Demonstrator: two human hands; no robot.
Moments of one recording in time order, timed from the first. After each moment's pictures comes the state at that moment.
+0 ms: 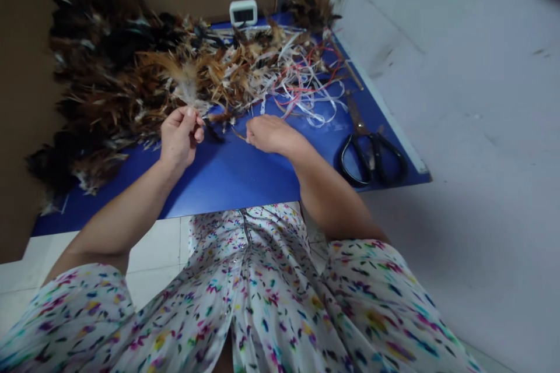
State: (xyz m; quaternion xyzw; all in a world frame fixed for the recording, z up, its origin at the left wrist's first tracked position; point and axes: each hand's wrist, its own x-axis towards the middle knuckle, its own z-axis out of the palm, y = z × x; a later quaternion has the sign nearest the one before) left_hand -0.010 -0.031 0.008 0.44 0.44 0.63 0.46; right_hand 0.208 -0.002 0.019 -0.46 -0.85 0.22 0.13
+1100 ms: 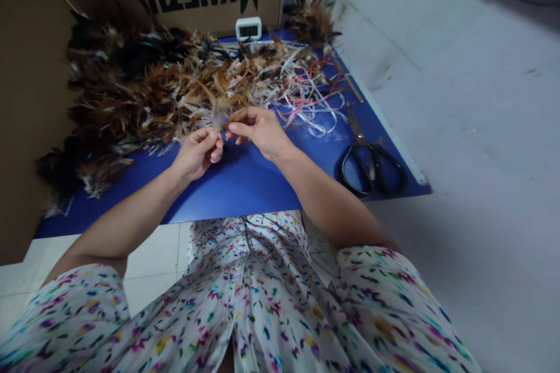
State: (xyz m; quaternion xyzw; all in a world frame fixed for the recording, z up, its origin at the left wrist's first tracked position) left_hand 0.002 -0.051 0.013 0.45 0.38 0.50 0.63; right_hand 0.177 -0.015 0.027 -0.33 -0.53 0.63 0.47
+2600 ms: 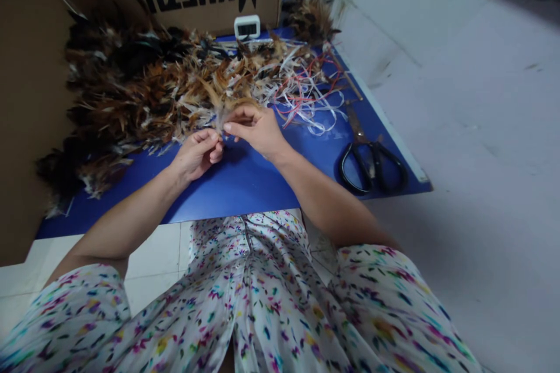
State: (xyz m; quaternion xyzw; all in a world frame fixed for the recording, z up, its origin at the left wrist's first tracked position) left_hand 0.001 -0.052 0.013 0.40 0.37 0.49 0.68; right_hand 0.175 -0.009 0.012 -0.28 -0.62 0.52 0.52
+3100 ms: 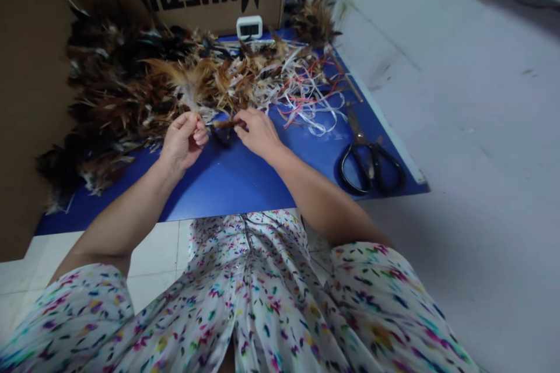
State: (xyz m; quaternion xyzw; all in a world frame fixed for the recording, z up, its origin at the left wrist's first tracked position) left_hand -0.014 -0.037 0.028 0.36 0.39 0.61 0.59; right_hand 0.175 0.009 -0.007 -0.44 -0.80 0.19 0.37
